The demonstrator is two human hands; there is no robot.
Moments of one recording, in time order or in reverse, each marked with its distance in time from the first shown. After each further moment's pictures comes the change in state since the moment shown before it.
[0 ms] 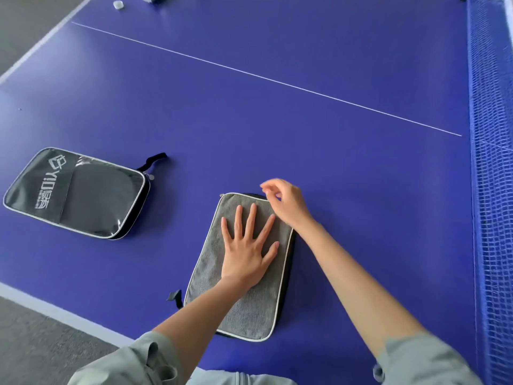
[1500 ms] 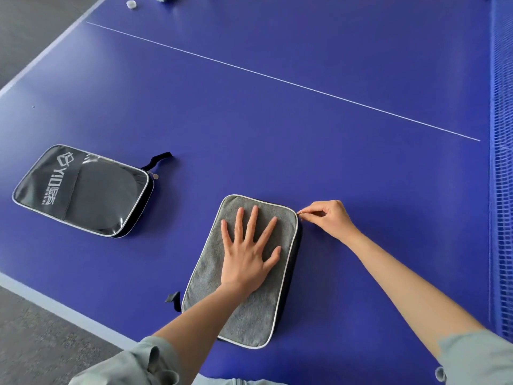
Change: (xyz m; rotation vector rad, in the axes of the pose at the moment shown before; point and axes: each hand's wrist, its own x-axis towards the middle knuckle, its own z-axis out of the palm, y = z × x) left_hand -0.001 0.003 -0.003 0.038 0.025 -0.051; right_hand -0.016 0.085 -0.056 0.075 -0.184 0.043
